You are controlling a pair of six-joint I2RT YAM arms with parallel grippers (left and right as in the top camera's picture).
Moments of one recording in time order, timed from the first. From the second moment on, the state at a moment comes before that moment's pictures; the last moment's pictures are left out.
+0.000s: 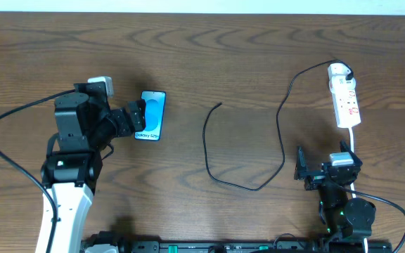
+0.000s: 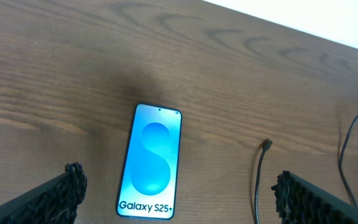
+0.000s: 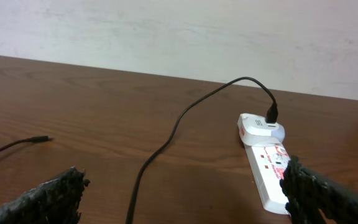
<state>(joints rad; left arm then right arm) 0.04 1.07 0.81 -0.40 0.28 -0.22 -0.03 0.01 0.03 -0.10 -0.12 -0.09</state>
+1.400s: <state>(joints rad) 0.02 1.18 0.90 -0.30 0.28 -0.28 -0.03 0.01 0.03 -0.10 -0.12 -0.09</state>
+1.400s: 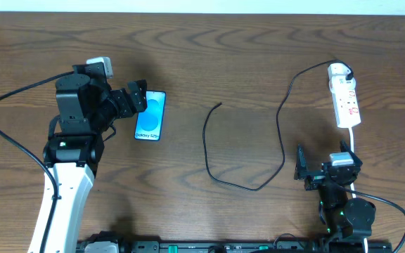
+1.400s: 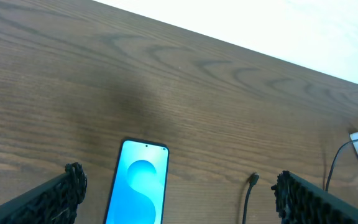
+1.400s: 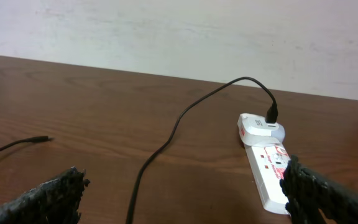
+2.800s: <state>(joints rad) 0.02 1.24 0.90 -0.29 0.27 -0.28 -0.03 0.01 0.03 -0.10 -0.12 -0.09</state>
